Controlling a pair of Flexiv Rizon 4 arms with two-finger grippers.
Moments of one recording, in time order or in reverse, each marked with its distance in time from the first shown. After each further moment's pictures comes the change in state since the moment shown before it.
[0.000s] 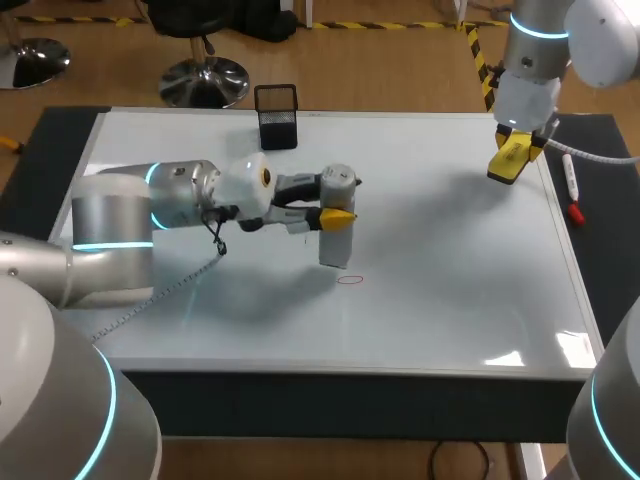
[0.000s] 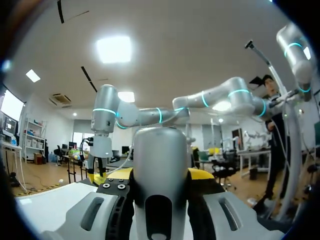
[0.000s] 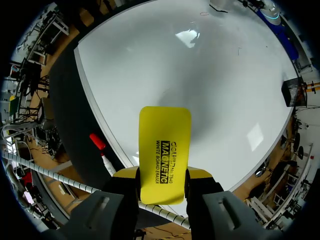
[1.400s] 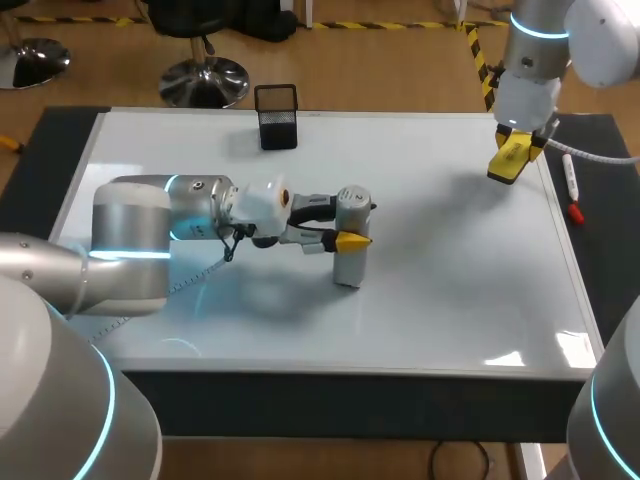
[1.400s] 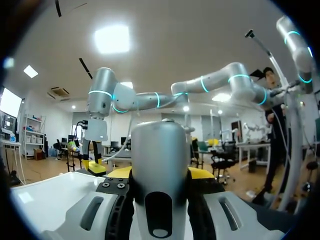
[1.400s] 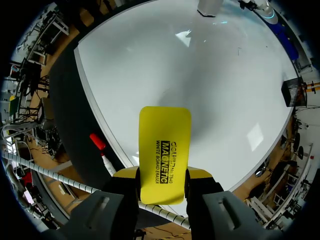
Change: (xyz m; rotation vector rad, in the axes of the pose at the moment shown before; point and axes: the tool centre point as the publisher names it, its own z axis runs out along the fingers) left arm 0.007 0.045 0.011 -0.088 0.006 0.002; right arm 0.000 0.000 0.000 0.000 0.000 0.000
